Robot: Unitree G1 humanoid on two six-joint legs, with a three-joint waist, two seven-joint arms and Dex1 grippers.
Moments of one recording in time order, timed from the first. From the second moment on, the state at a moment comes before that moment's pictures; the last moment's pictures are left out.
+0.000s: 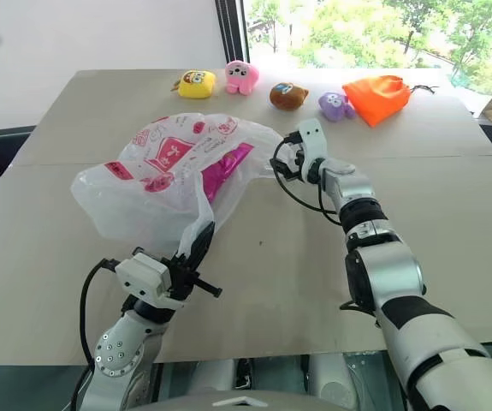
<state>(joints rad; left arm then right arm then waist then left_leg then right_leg) 0.34 0.22 -0.12 -0.48 -0.12 -0.27 -0.33 -1.12 -0.12 -0.04 1.10 0.12 0.24 0.49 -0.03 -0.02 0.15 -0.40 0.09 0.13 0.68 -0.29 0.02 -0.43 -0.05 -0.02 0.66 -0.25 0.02</state>
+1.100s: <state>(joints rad) -0.11 0.24 0.12 -0.49 -0.28 0.10 -0.21 -0.93 -0.19 -0.49 0.55 0.81 0.68 0.85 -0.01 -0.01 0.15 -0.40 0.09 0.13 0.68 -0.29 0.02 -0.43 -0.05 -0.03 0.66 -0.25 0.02</state>
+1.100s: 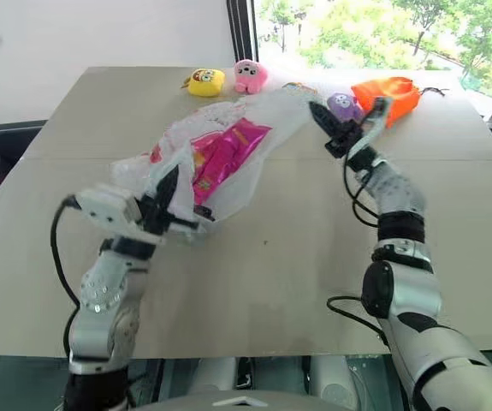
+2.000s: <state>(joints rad) -0.99 0.57 0.32 0.22 -0.48 0.23 -0.42 -1.07 -0.43 -0.55 0.43 1.02 0.74 0.75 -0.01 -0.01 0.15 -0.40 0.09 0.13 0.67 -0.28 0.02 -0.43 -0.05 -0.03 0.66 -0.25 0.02</state>
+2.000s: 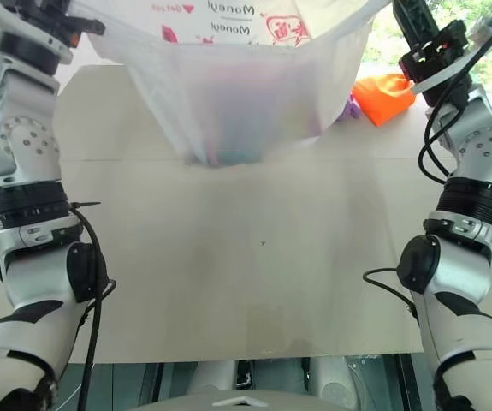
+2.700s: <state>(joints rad) 0.46 0.41 0.17 -0.54 -0.38 0.24 -0.50 -0.01 -0.86 -0.16 0.05 0.48 0.40 1.05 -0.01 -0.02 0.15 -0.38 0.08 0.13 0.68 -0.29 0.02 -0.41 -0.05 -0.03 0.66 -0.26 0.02</state>
